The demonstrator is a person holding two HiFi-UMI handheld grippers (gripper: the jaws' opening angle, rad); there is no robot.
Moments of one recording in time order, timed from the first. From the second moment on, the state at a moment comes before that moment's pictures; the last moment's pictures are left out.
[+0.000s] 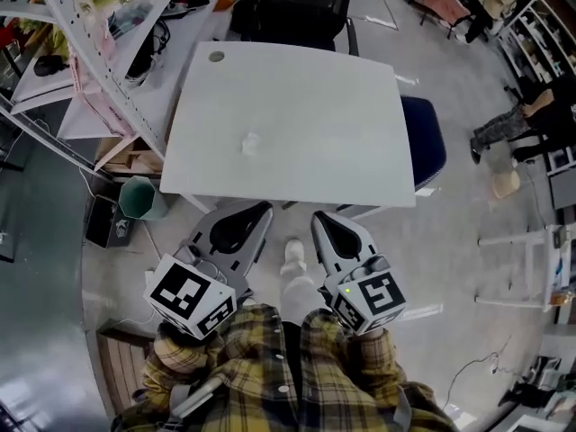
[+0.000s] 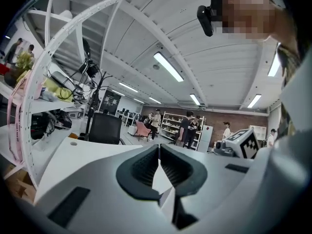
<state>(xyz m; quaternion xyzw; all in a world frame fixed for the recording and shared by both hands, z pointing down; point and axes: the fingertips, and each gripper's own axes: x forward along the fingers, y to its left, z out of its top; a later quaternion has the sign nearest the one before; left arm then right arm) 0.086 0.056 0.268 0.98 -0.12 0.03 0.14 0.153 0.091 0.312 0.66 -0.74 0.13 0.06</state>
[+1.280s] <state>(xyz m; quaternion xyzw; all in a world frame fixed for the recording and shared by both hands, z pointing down) 0.079 -0.139 0.267 0.93 -0.34 0.01 0.16 0.168 -0.142 0.346 0.47 -0.86 0.15 0.14</state>
